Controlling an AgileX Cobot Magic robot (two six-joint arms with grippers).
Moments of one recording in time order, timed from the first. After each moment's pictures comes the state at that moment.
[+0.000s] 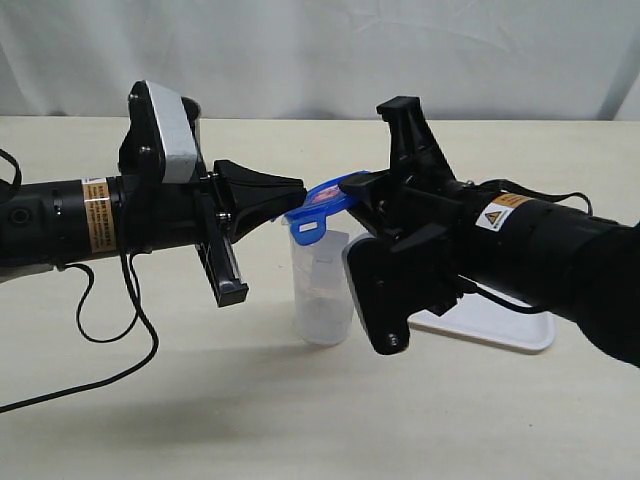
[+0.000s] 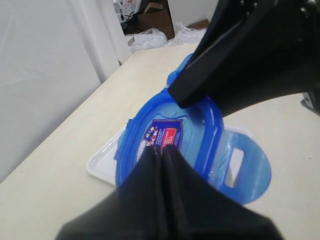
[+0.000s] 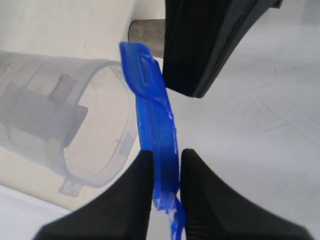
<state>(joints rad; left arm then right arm) -0.21 1.68 -0.69 1.02 -0.96 -0.37 0.72 1.36 -0.67 0.52 -0.22 -2.08</state>
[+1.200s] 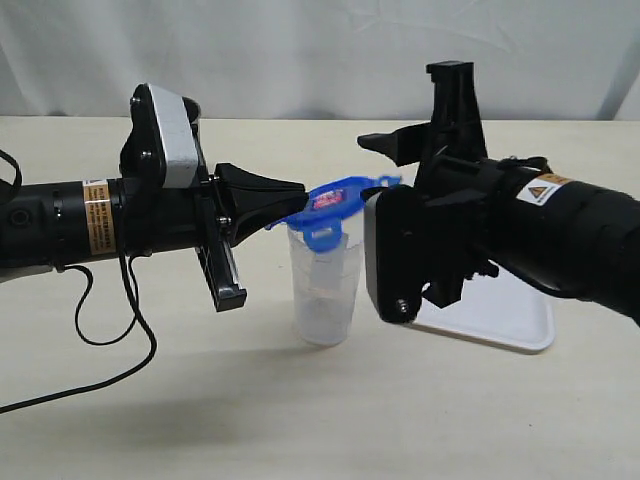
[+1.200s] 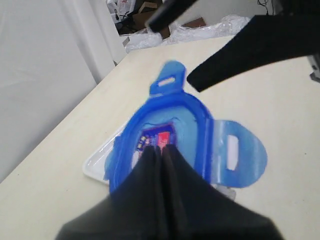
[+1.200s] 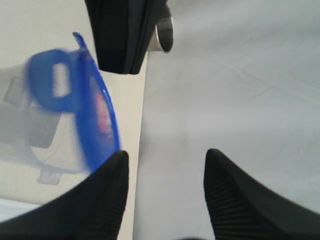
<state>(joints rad) -0.21 1.68 -0.69 1.04 -0.97 -0.37 0.72 1.27 -0.67 0.70 -0.21 -2.05</state>
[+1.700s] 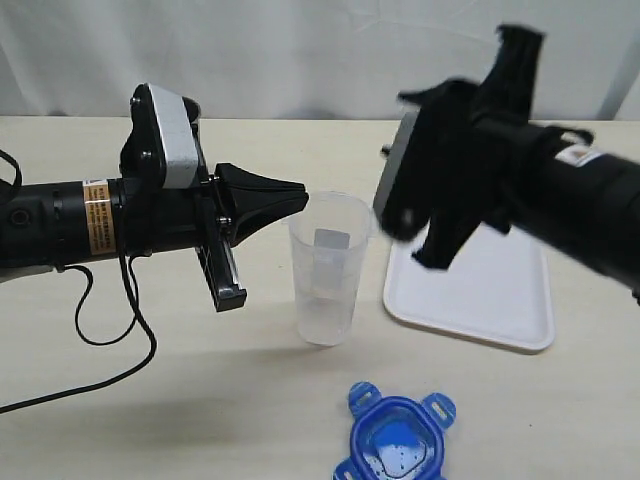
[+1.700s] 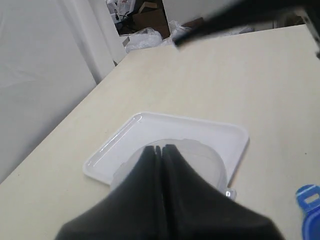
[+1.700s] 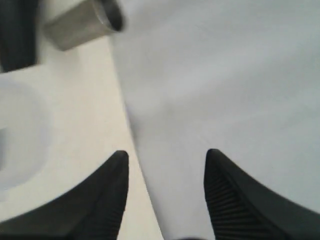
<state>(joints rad) -0.21 1.68 -0.69 1.04 -0.97 -0.36 0.72 1.23 -0.70 0.97 -0.34 -1.95</state>
